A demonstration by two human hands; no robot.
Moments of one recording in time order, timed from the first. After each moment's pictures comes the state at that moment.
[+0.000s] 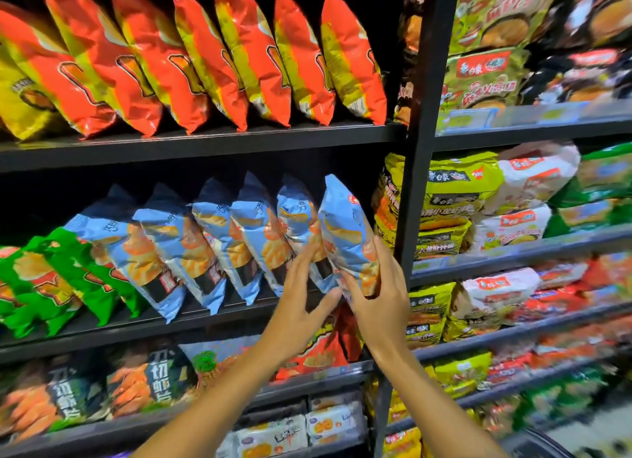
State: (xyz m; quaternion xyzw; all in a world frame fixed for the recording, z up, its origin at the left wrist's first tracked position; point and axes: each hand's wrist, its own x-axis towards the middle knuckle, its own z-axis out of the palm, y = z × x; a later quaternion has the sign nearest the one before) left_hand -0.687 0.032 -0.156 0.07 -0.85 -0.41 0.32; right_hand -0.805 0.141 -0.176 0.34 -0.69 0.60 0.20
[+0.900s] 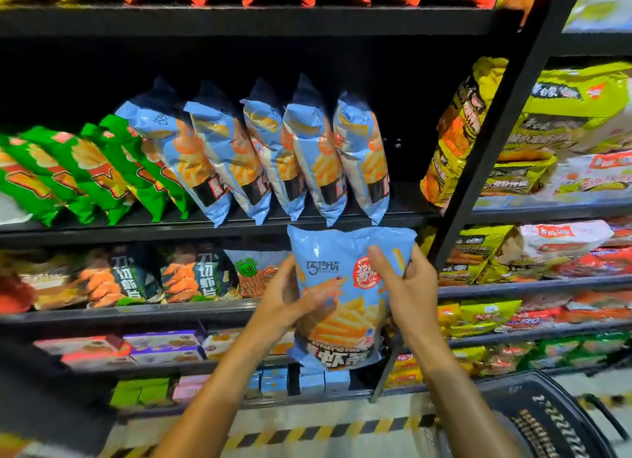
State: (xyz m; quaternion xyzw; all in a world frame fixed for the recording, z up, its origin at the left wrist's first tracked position) left_hand -0.566 0.044 -0.215 0.18 -0.63 -0.70 0.26; right_hand -0.721 0.165 -0.202 0.31 -0.57 0.74 -0.18
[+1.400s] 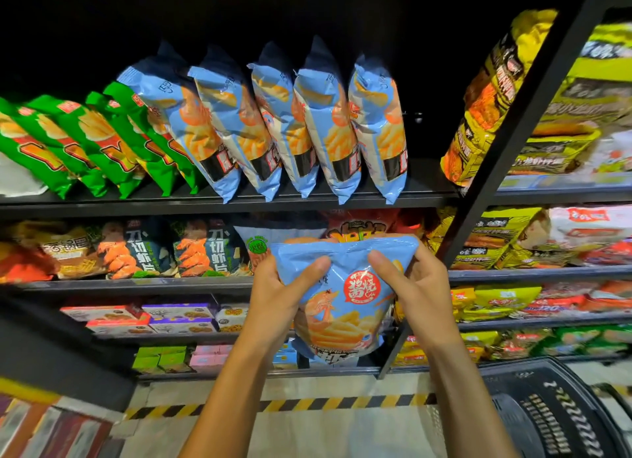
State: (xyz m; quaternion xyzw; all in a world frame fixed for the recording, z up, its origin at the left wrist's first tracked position) left_hand -0.553 0.072 -0.200 0.28 -0.58 -0.68 0.36; right_hand -0.707 0.181 -0.201 0.33 -0.54 0.73 -0.26
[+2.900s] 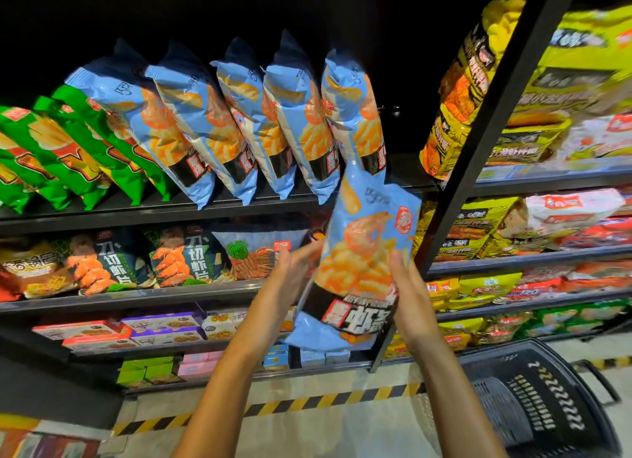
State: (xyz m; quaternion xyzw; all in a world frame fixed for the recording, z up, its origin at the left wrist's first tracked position) left_hand -0.578 0.058 -0.206 0.18 -0.64 -0.72 0.22; right_hand -0.739 0.180 -0.263 0.20 -0.60 0.69 -0.34
